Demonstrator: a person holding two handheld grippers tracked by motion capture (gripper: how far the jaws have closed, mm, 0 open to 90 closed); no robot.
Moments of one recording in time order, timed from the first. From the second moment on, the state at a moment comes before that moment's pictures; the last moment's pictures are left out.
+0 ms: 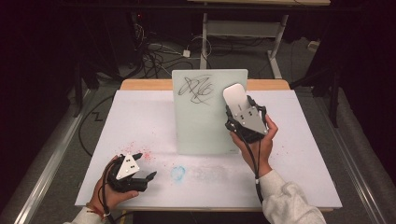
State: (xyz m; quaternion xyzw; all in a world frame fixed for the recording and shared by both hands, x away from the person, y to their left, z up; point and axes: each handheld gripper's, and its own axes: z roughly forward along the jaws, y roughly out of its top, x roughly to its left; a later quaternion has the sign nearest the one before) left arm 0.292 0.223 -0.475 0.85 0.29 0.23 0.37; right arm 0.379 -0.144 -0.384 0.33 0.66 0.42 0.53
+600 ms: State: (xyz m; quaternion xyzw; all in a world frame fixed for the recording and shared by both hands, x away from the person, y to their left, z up) left arm 0.294 0.221 -0.475 0.85 0.29 0.23 0.37; right arm 0.394 -0.103 -0.348 0.29 0.68 0.41 0.54
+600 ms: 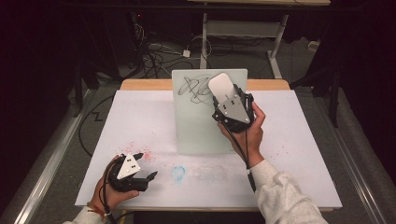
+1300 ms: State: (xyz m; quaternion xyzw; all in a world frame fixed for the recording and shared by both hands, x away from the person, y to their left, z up) left arm 0.292 0.221 -0.475 0.85 0.29 0.23 0.37; right arm 0.388 -0.092 -0.365 0.27 0.68 0.41 0.54
